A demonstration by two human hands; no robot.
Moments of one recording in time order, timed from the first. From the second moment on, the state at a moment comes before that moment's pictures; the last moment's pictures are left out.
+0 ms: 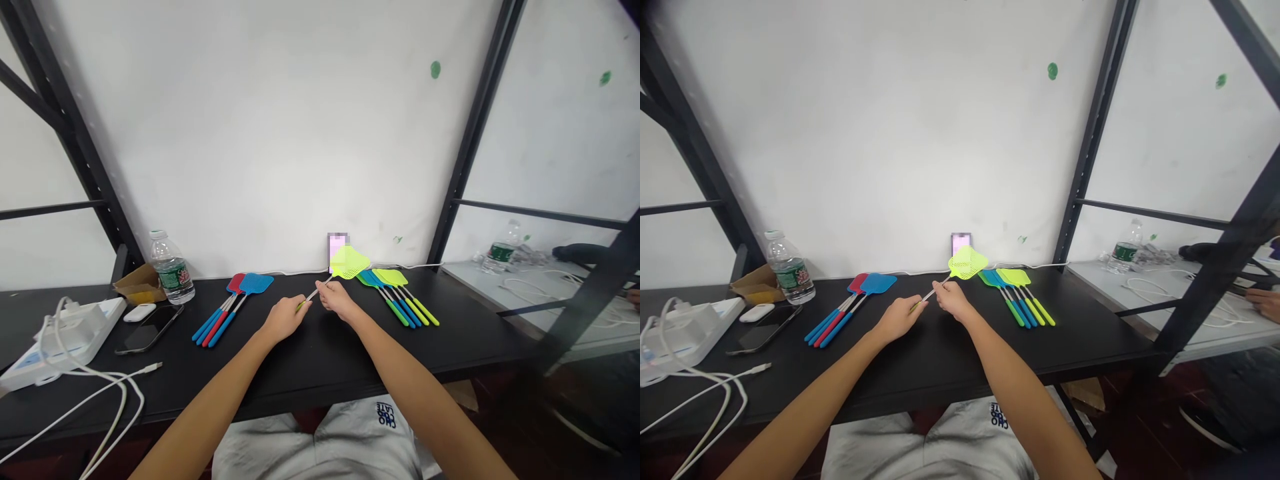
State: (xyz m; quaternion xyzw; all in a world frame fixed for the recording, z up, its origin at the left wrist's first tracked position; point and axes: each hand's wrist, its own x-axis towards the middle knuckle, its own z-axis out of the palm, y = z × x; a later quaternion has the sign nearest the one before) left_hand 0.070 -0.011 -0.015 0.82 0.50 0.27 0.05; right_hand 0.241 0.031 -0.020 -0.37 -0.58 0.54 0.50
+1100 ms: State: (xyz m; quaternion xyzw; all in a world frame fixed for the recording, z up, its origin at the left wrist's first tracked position) left_hand 0.061 -0.006 -0.012 0.85 0.43 0.30 0.12; right_hand 0.243 0.025 -0.015 -0.34 -0.59 0.57 0.46
